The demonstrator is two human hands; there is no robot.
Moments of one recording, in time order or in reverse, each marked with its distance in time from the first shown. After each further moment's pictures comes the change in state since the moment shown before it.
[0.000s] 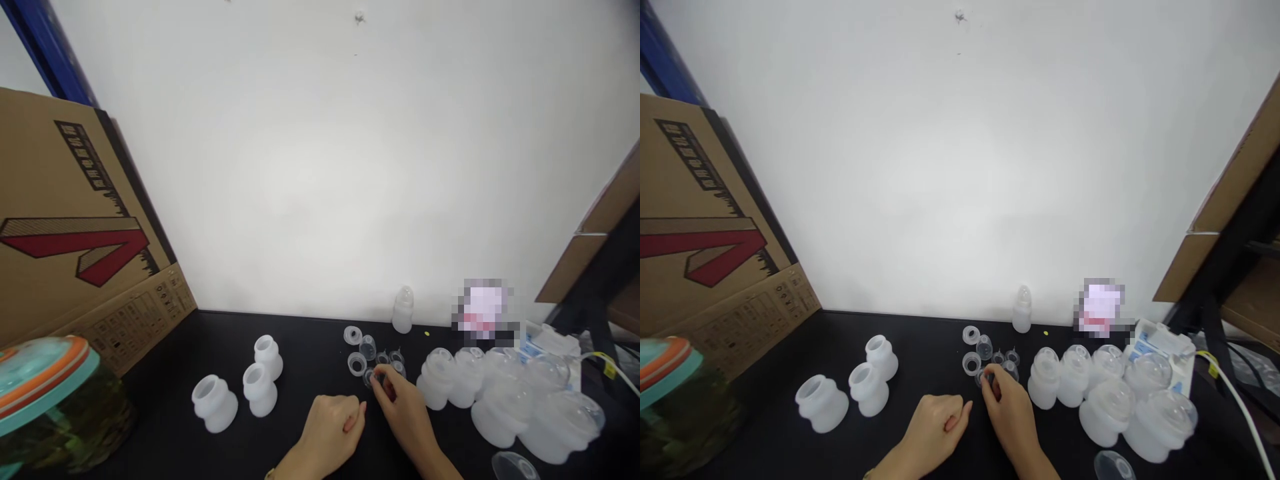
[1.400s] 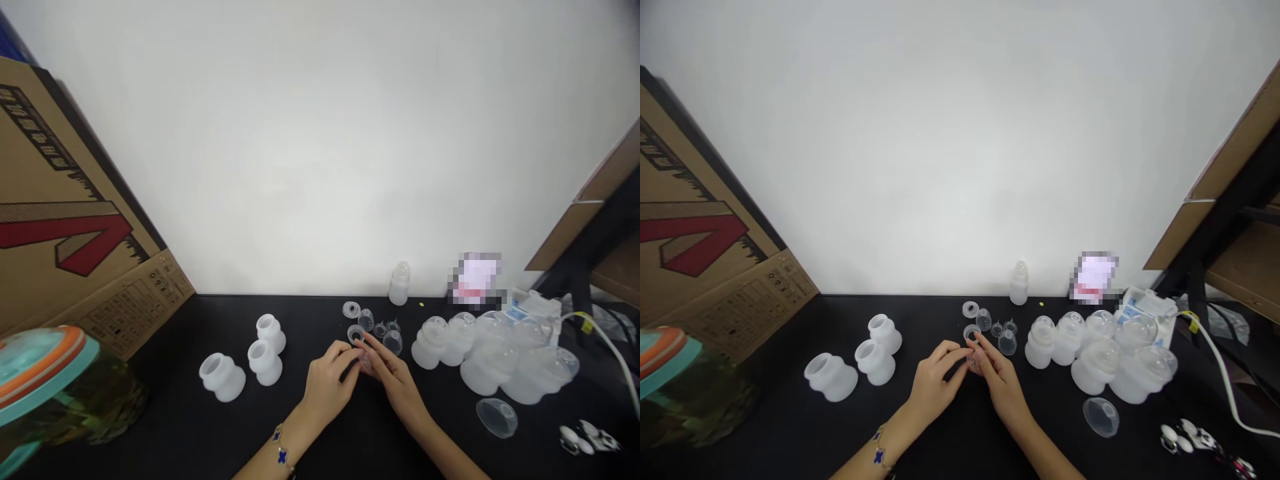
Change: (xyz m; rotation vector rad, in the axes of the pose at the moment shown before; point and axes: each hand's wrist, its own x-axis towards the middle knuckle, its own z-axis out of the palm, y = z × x) left_hand 0.004 -0.002 -0.015 -0.151 0.187 -0.011; right_hand -0.015 -0.025 0.000 1.139 -0.225 0.411
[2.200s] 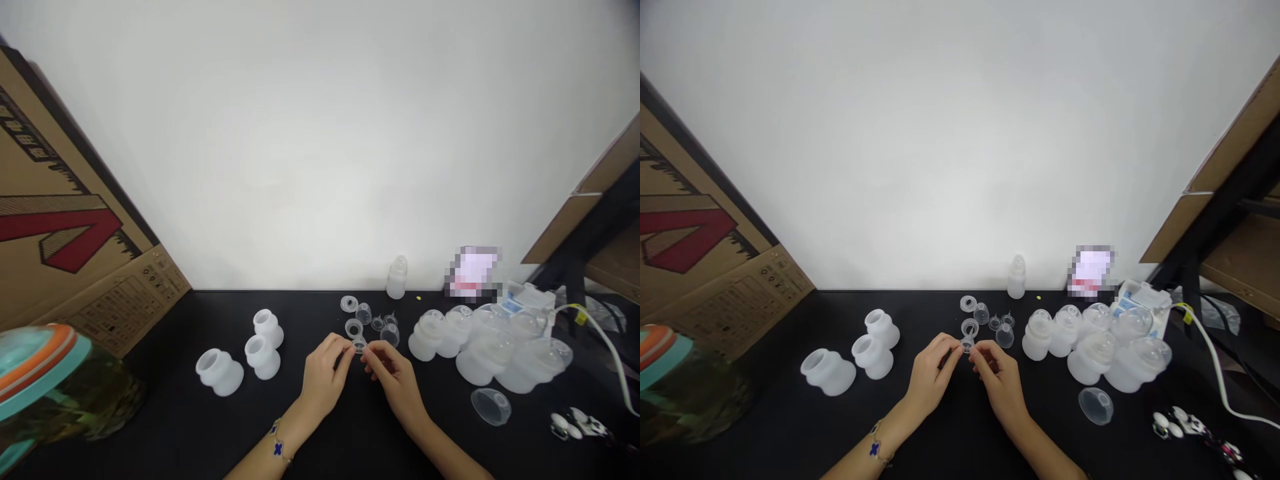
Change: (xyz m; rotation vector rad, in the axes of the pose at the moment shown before) left_hand 0.006 0.010 -0.008 -0.116 -0.045 -0.169; right_hand -0.013 -0.009 0.005 -0.370 0.113 -0.113
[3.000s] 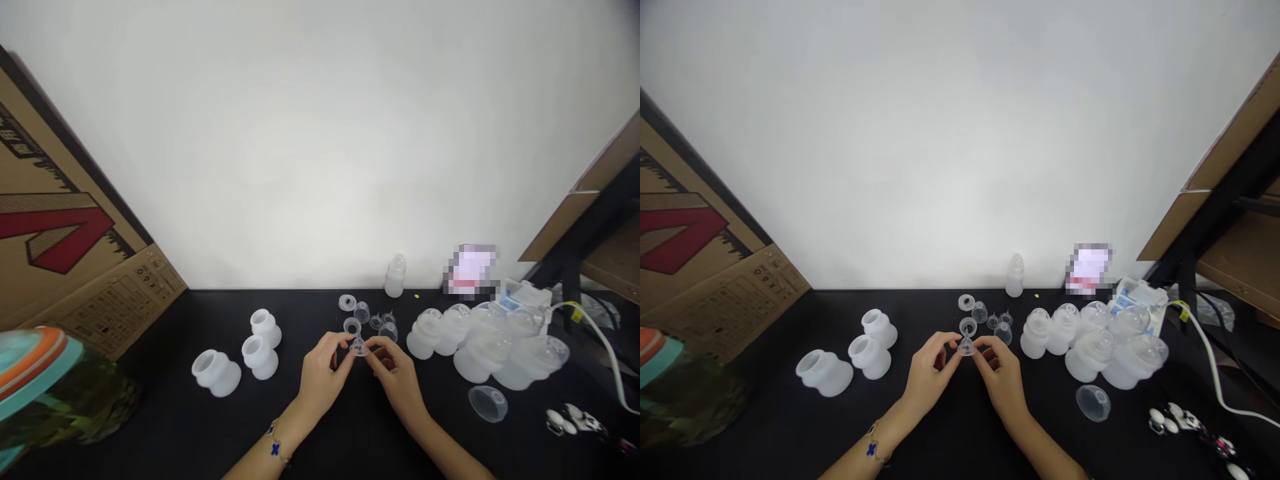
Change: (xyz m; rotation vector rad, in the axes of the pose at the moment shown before) left_hand -0.001 -0.006 0.004 0.011 0.031 -0.050; right_hand 0.004 0.006 -0.004 -0.128 0.097 -0.006
